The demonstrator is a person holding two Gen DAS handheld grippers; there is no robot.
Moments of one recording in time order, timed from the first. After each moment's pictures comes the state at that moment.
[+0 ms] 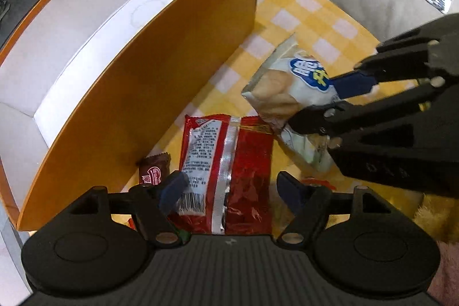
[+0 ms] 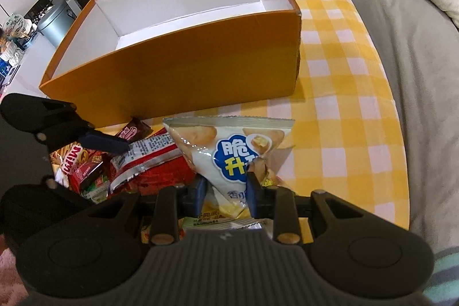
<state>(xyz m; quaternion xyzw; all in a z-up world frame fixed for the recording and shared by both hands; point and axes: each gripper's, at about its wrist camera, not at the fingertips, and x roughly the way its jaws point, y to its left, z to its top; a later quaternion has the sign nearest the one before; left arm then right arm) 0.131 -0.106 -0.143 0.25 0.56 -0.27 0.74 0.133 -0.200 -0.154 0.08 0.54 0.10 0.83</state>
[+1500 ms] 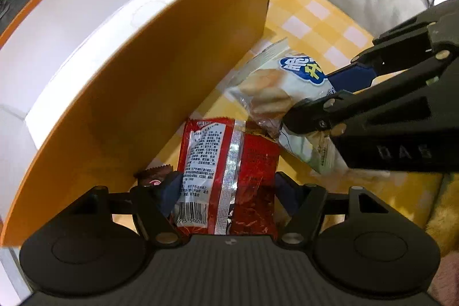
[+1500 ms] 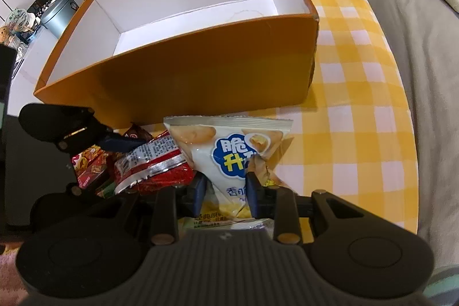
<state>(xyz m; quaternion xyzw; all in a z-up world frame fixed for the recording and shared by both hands) 0.143 -0.096 -0.150 0.23 0.54 -0.28 0.76 0.156 -0.200 -0.157 0.08 0.55 0.11 0.83</state>
